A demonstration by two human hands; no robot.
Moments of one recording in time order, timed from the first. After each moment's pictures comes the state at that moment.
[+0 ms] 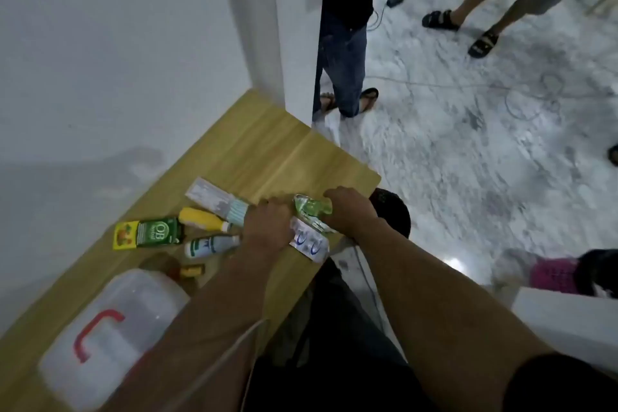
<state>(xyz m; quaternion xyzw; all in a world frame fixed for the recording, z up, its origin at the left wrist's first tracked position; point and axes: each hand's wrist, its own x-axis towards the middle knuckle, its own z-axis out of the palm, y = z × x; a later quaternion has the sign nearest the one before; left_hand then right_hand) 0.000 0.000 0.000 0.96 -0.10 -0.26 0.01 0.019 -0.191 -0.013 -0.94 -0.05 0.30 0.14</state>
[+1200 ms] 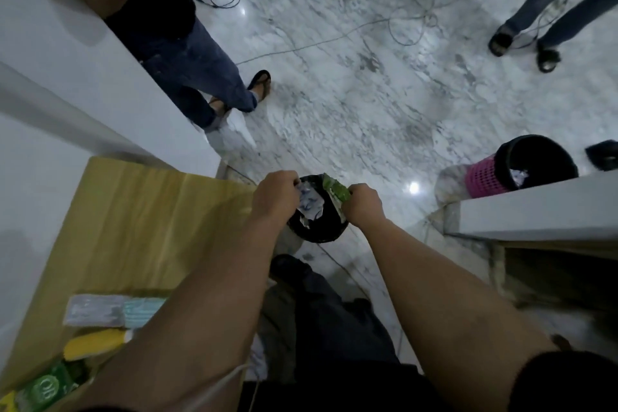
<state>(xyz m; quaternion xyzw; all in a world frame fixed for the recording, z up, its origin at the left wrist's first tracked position) 0.107 -0.242 -0.029 0.92 -0.22 -0.25 0.19 0.001 -0.403 -0.045 -0.83 0.41 0.23 0.31</state>
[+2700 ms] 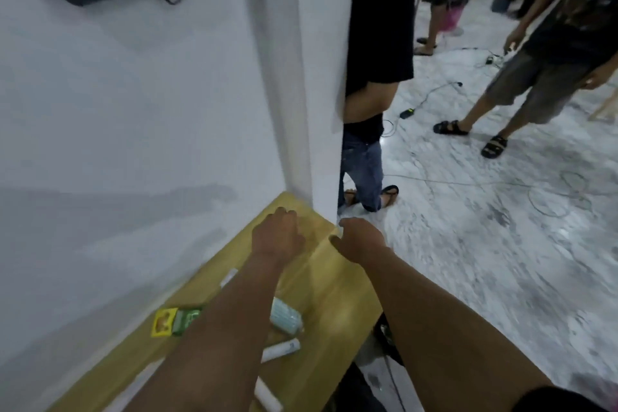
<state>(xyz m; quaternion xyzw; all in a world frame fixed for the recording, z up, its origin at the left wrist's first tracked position) 0.110 0.023 0.113 0.99 -0.03 -0.11 0.10 0.121 -0.171 0.072 -0.97 -0.02 0.20 0.16</state>
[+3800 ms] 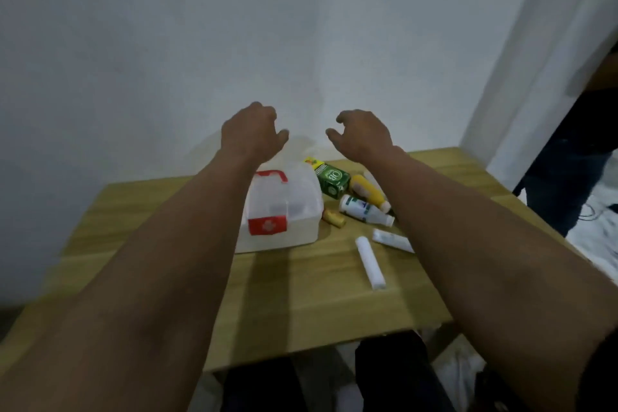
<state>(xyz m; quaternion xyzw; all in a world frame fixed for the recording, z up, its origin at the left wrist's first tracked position) -0.172 0.266 0.034 0.93 0.30 0.19 0.02 -0.018 0.114 0.018 -0.90 -0.39 -0.08 0.18</state>
